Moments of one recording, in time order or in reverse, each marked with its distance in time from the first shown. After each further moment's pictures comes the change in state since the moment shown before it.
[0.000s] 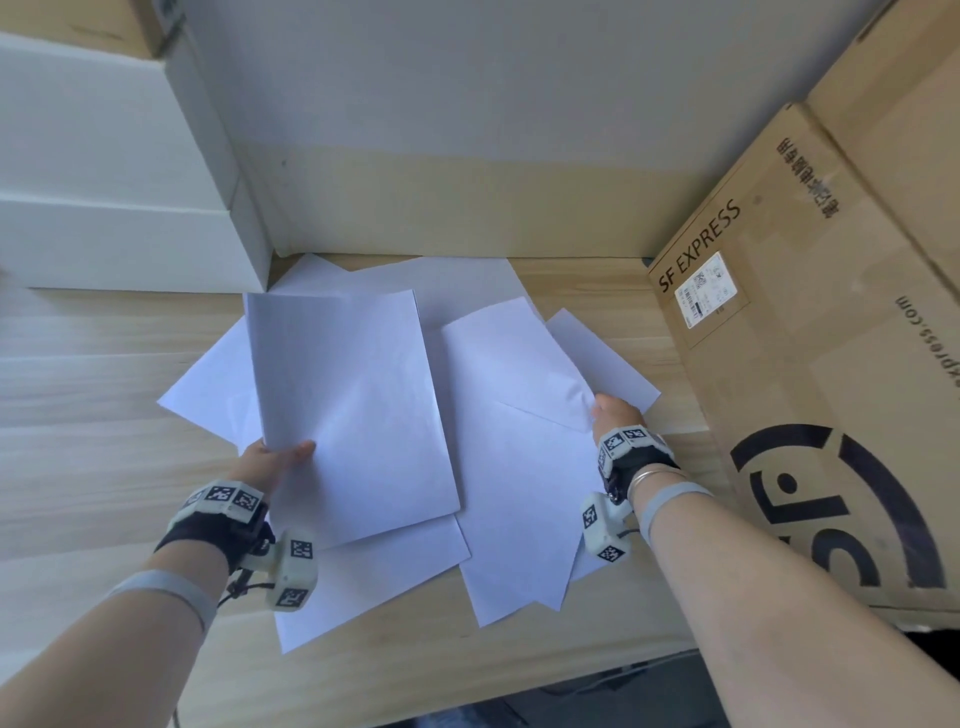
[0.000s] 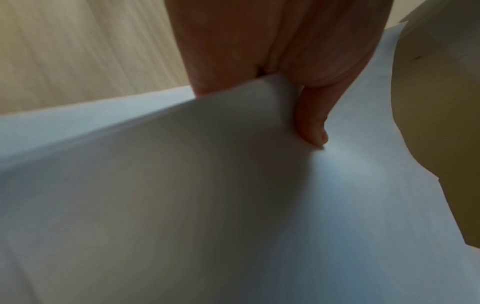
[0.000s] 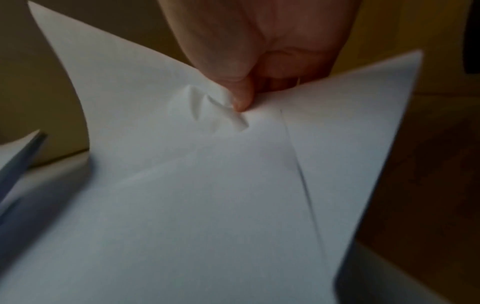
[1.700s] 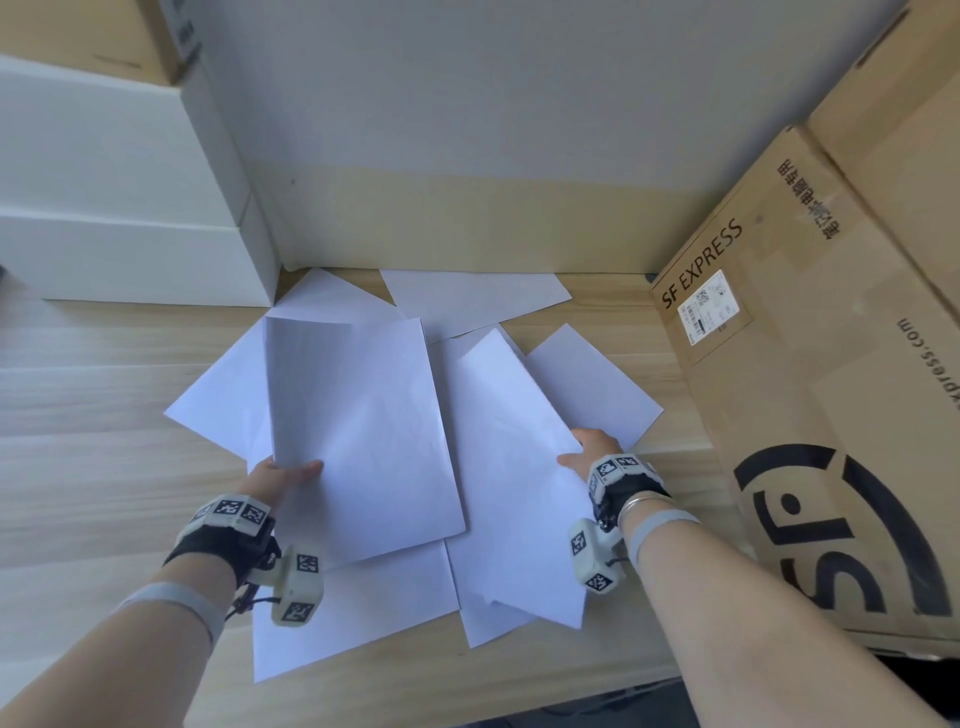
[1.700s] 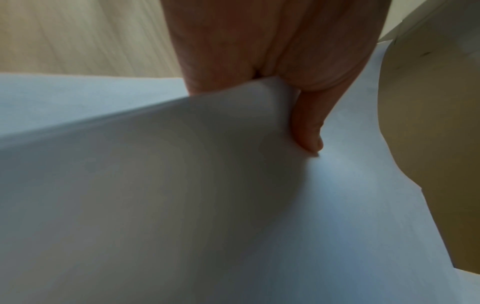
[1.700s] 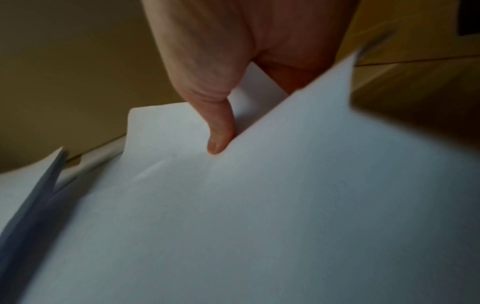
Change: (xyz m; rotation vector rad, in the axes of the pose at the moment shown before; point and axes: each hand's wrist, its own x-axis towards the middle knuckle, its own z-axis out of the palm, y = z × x) left_hand -0.029 0.015 0.013 0.039 -0.005 -0.067; right_hand -0.006 0.004 0.020 -0.070 -0.227 -0.112
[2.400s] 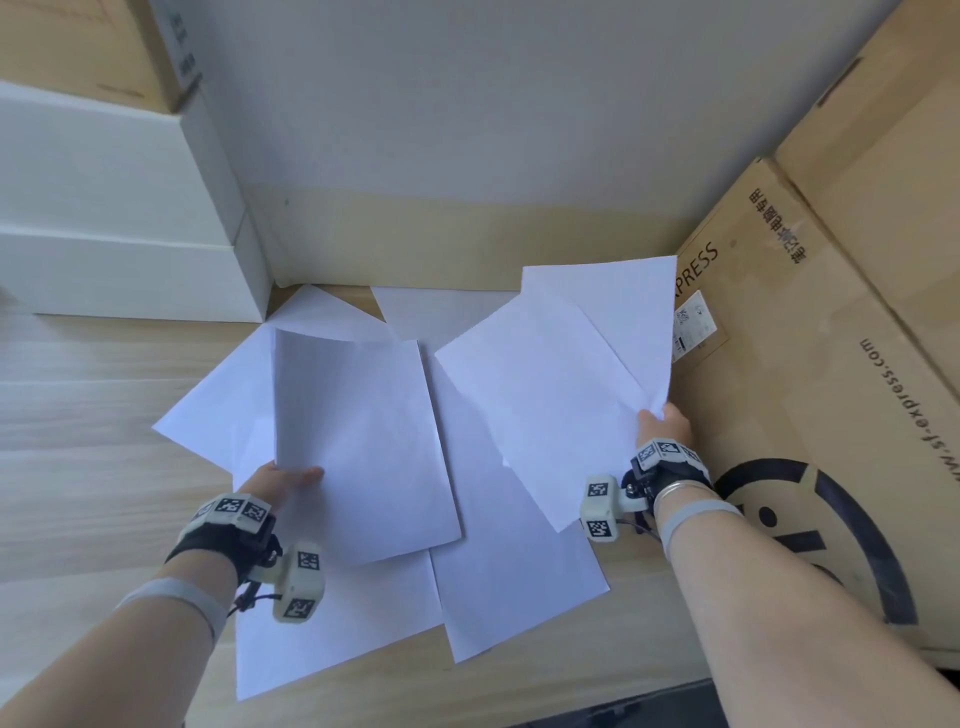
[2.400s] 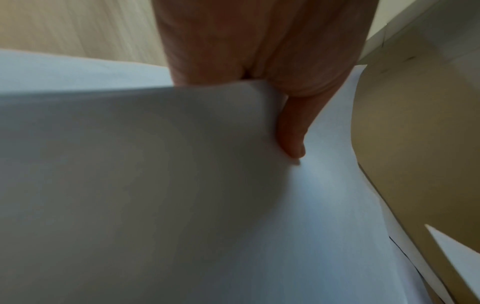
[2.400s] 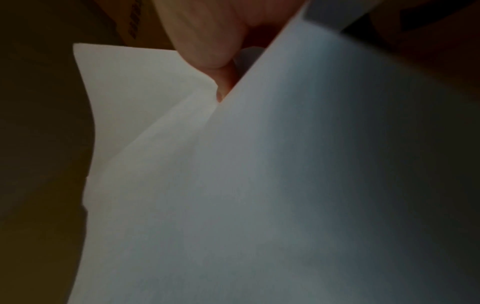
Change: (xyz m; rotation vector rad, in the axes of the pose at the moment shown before) left_hand -0.015 0.021 0.012 0.035 -0.065 -0.012; right_hand -0.003 0.033 -0.068 0.680 0.583 0.228
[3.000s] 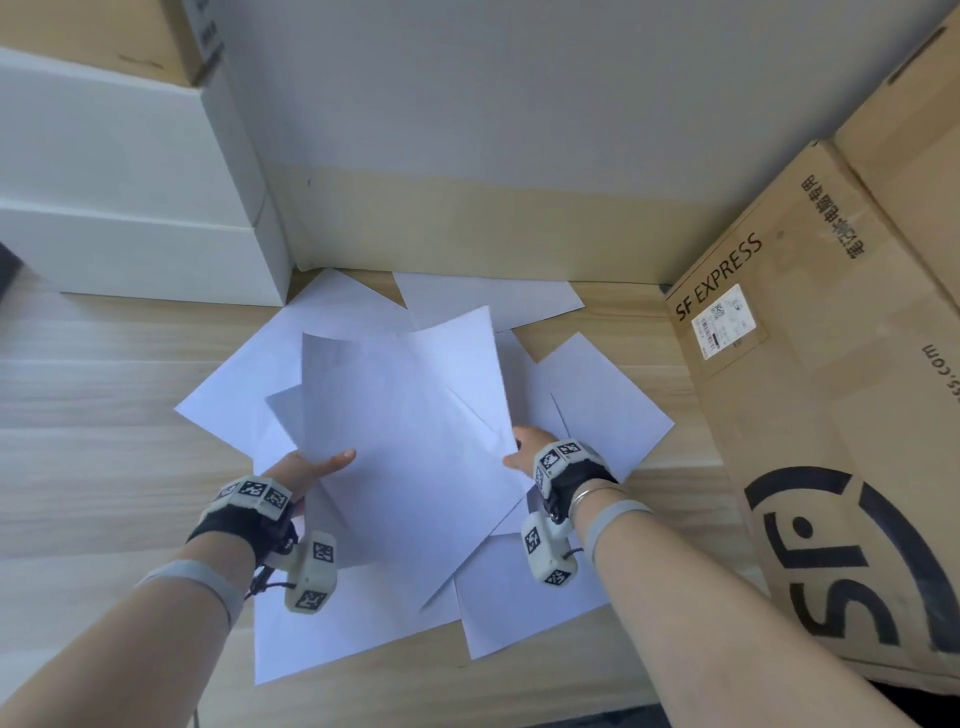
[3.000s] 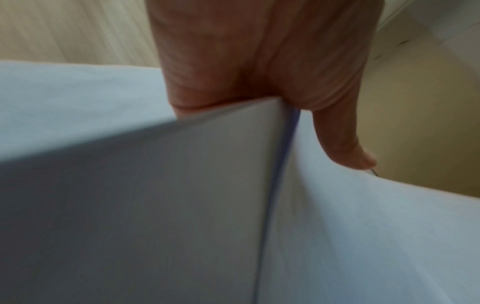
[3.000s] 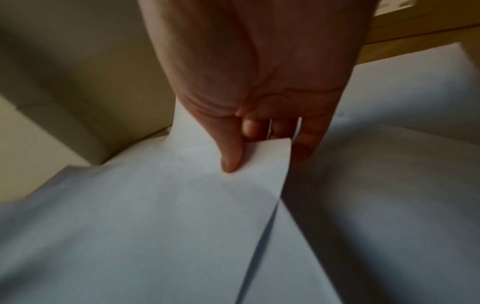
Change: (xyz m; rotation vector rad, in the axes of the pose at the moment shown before) left_hand -0.006 0.005 0.005 -0.034 -0.119 -0.013; right_hand -0.080 -0.031 0.115 -0.789 -0.801 -0.305
